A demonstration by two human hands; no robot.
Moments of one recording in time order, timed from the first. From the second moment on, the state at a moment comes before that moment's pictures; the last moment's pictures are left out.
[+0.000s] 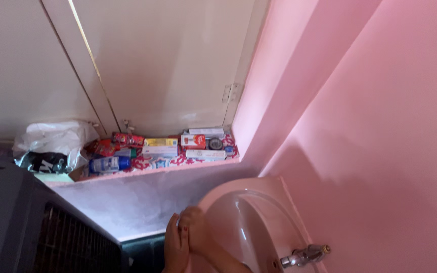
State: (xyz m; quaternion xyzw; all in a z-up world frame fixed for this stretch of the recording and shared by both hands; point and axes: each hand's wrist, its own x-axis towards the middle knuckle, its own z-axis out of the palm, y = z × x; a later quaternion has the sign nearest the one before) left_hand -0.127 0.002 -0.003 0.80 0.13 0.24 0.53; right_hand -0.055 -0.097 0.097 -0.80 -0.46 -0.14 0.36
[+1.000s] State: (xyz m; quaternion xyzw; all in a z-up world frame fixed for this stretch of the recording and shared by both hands) left_hand -0.197 0.002 0.014 0.72 0.19 0.16 0.65; right_hand -0.011 -0.093 0.084 -0.84 -0.41 -0.18 0.30
